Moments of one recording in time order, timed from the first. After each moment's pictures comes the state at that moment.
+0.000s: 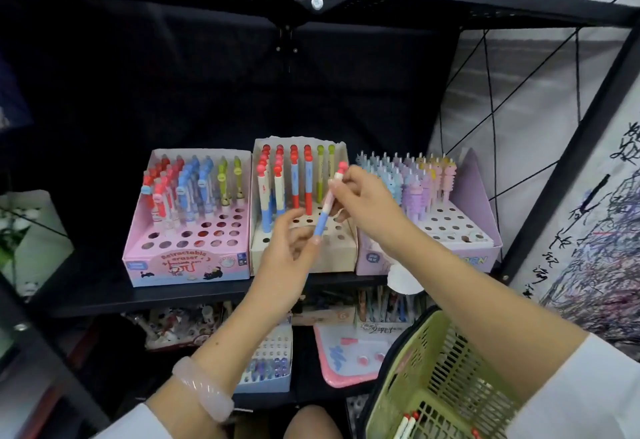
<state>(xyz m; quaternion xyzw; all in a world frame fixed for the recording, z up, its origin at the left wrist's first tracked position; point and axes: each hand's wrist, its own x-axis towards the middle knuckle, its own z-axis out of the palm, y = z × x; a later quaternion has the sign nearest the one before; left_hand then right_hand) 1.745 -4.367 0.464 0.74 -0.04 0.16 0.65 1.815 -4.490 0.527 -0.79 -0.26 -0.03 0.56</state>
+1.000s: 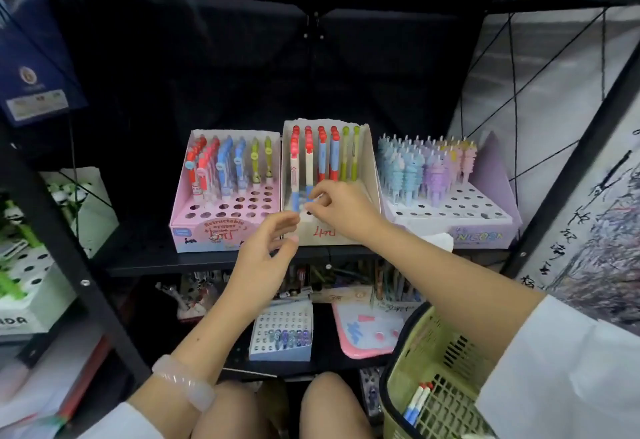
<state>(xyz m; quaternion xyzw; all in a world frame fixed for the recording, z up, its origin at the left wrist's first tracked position) 1.700 -4.315 0.441 0.78 -0.04 0.21 0.58 1.796 -4.439 0.496 -0.90 -0.30 -0.04 0.32</state>
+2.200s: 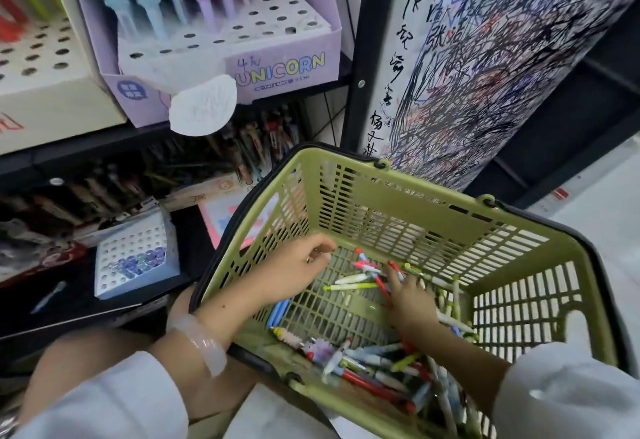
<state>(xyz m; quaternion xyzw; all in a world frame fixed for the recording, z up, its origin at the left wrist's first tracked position) 1.732 -4.561 0.289 0.86 -0.18 -0.28 0.39 1.673 -4.781 0.163 -0.97 0.09 0.24 0.00</state>
